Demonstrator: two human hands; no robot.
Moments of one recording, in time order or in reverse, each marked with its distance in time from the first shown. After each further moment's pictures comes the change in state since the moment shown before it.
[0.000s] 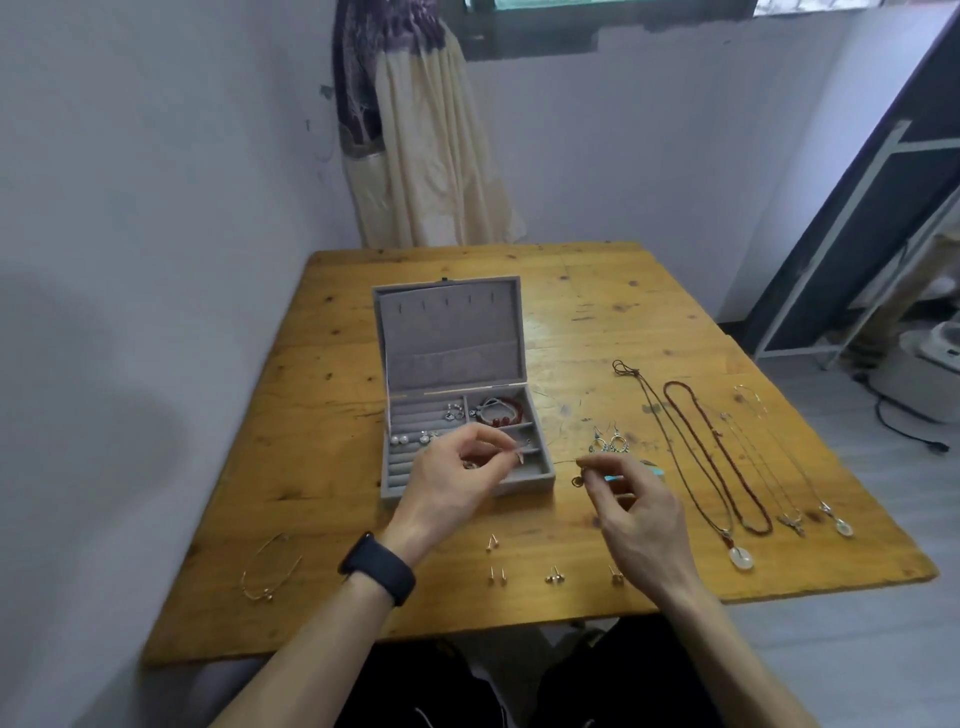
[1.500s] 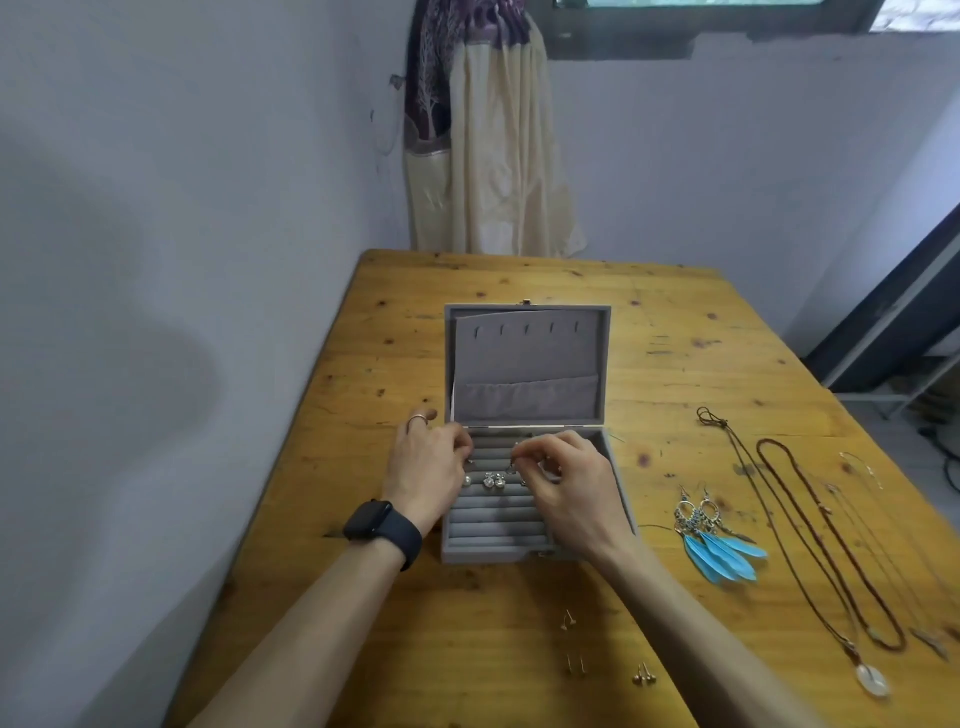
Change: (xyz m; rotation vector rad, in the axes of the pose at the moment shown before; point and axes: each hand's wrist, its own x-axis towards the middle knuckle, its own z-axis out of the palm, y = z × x) left_hand 0.078 -0.077 -0.076 0.642 0.156 -0.147; right_hand 0.096 -0.026 0.134 -0.220 -0.172 -0.240
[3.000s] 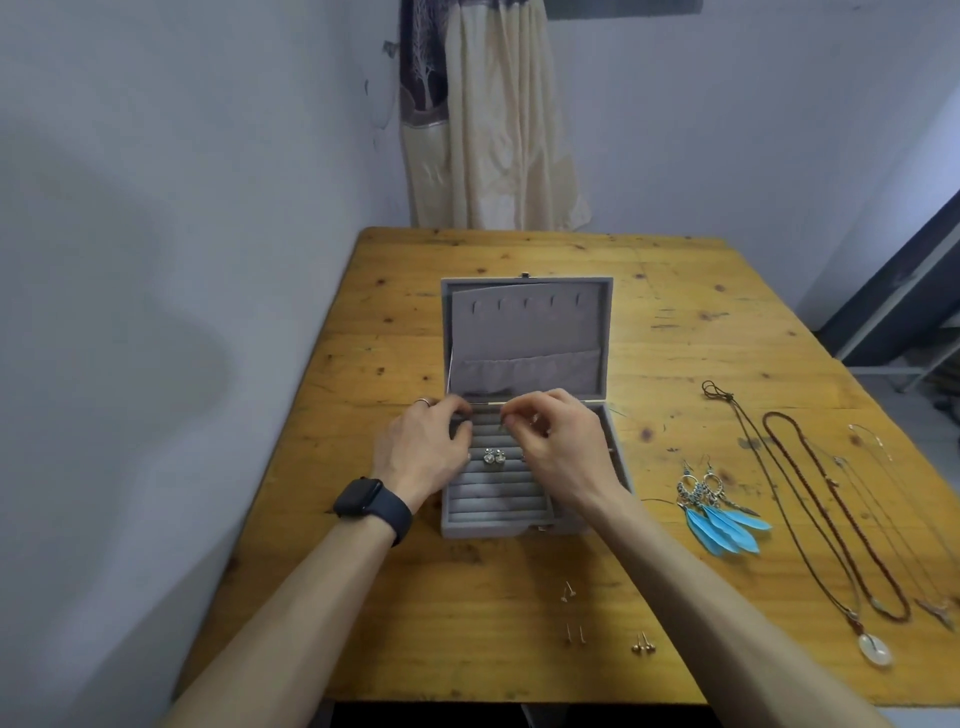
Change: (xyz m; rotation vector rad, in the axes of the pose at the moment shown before) left_hand 0.000 -0.005 0.000 0.114 0.014 0.061; right_hand 0.020 -0.009 0.003 0.045 -0.005 0.006
